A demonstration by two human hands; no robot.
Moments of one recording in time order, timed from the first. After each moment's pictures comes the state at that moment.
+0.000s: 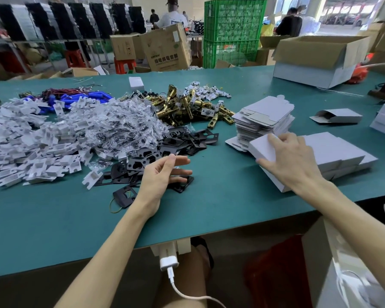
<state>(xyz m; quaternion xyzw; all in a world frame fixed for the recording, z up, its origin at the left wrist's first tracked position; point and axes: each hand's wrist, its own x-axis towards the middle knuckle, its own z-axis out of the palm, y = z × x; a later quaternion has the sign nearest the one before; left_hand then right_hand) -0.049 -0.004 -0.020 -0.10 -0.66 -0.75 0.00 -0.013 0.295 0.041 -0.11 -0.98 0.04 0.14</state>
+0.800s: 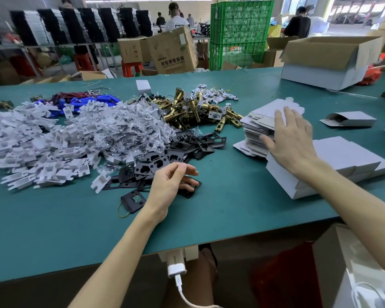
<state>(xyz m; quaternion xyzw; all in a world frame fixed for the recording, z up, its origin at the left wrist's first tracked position) -0.053 -0.004 -0.028 -0.10 -0.68 -0.72 0.00 -0.067 0.290 0.058 -0.08 -0.98 0.02 0.20</state>
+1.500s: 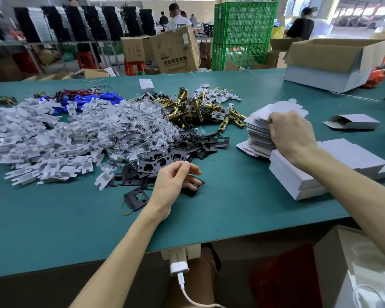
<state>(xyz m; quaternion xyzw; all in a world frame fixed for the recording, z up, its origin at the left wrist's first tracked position) -0.054 -0.005 -0.029 -0.09 -0.68 -0.73 0.00 -0.080 0.281 0.081 -0.05 -0.97 0.01 0.25</state>
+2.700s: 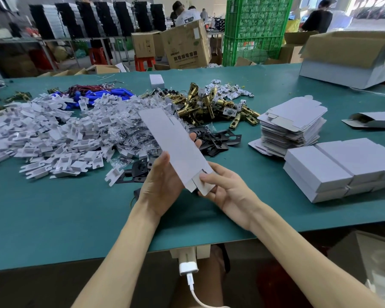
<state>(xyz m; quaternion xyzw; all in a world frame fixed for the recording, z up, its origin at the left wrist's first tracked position) -0.047 -0.037 -0.002 -0.20 -0.44 -0.86 -0.13 -0.013 0.140 0.003 0.03 -0.48 0.86 -0.17</state>
